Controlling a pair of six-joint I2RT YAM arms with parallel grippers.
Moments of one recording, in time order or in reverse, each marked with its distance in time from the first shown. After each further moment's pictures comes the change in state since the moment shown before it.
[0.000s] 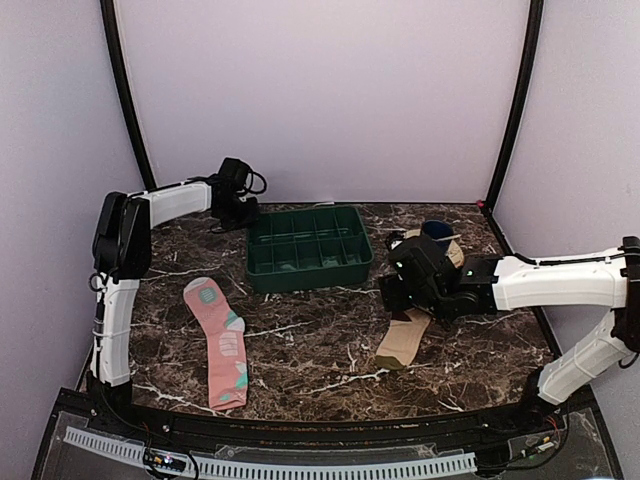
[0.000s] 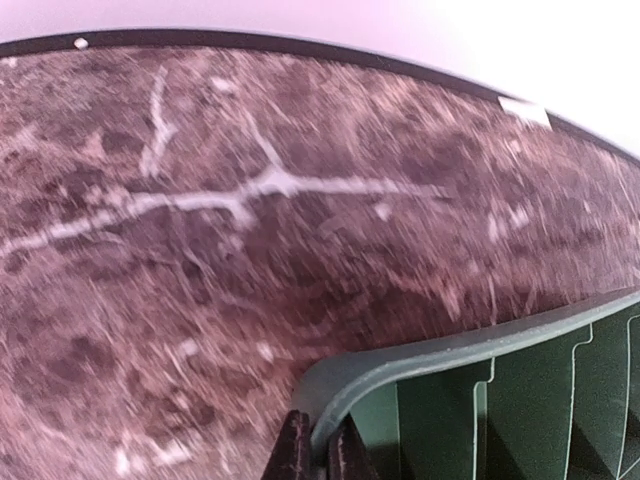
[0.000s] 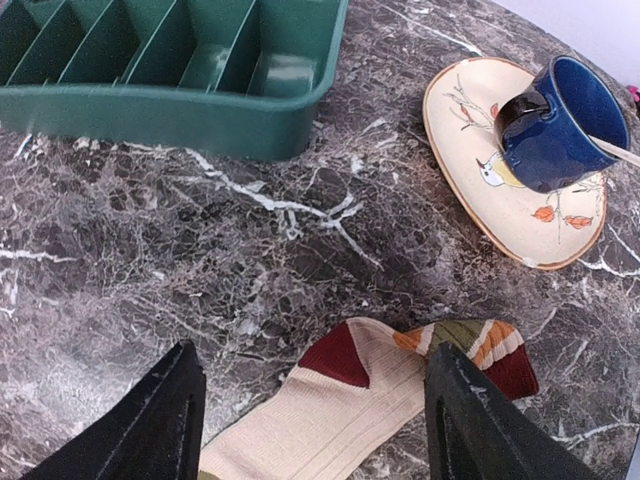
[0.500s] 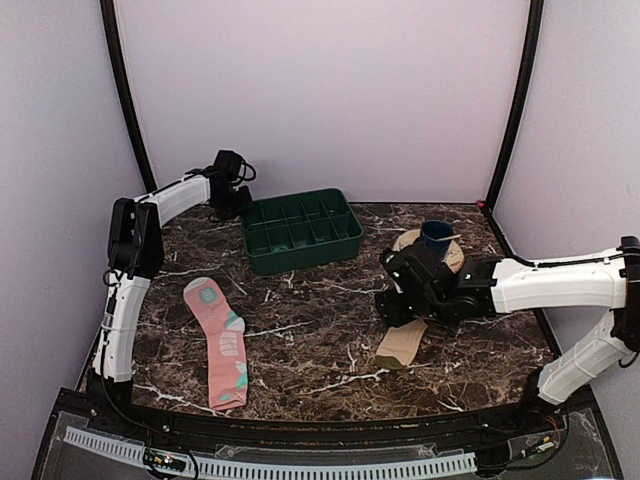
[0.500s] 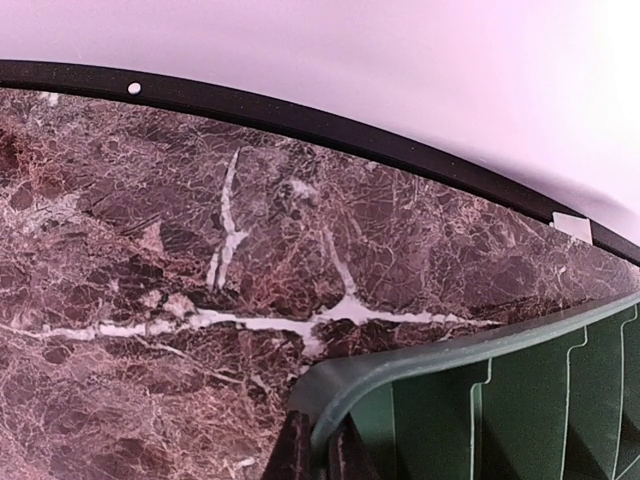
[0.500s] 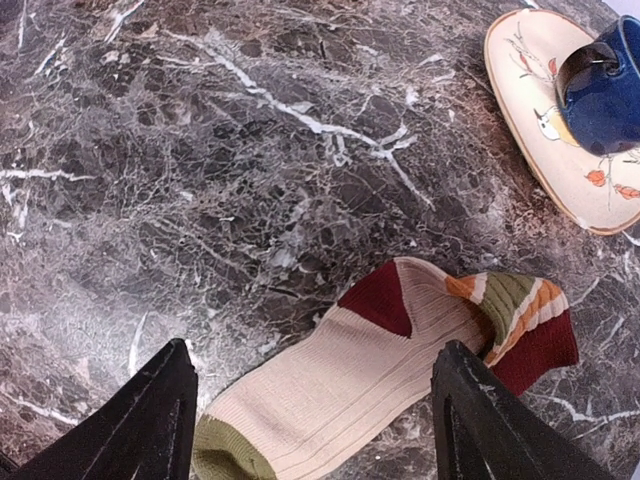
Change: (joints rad) left arm 0.080 0.210 0.358 -0.120 -0.032 -0.077; right arm 0.024 0.005 -0.004 -0.096 -0.127 0.027
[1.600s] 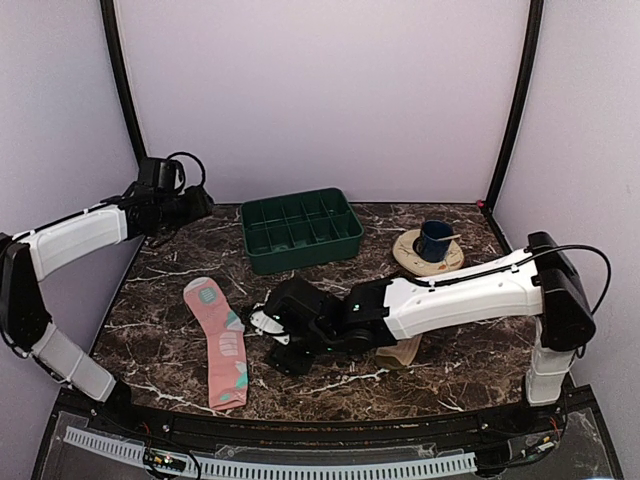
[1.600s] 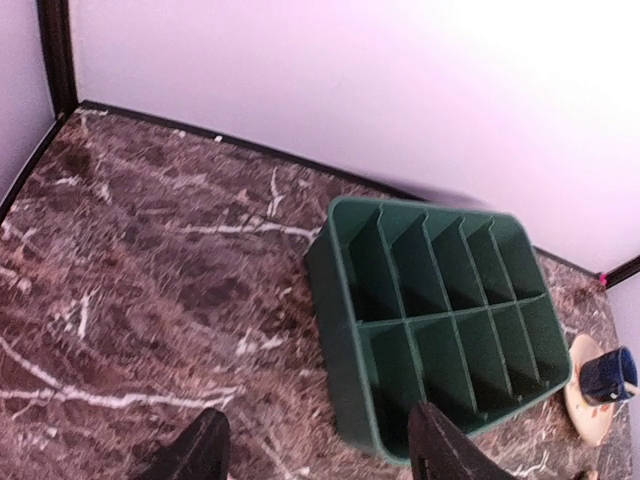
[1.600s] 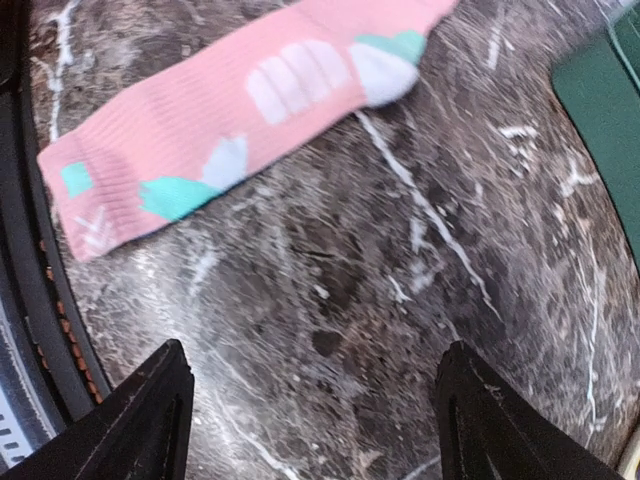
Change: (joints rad) left arm -0.017 -0.971 -1.065 0.418 0.001 0.002; right arm 0.336 0.481 0.525 -0.005 -0.214 -0.397
